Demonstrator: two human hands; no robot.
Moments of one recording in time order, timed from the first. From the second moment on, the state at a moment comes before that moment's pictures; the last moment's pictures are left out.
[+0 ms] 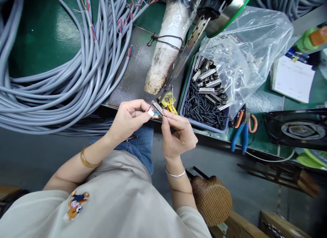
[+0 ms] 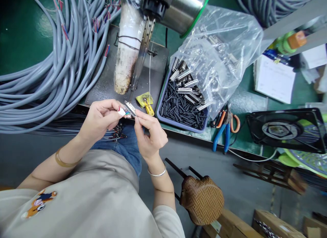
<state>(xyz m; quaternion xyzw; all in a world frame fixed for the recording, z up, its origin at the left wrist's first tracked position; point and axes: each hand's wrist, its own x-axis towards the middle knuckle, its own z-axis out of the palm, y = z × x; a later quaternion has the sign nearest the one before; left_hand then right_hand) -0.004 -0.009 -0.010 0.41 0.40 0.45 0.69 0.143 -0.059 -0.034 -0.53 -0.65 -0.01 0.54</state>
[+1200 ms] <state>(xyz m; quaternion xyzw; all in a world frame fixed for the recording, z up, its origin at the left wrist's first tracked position) -0.014 -0.016 -0.012 0.35 0.40 0.41 0.74 0.148 -0.067 -0.026 -0.56 -0.58 0.05 0.60</state>
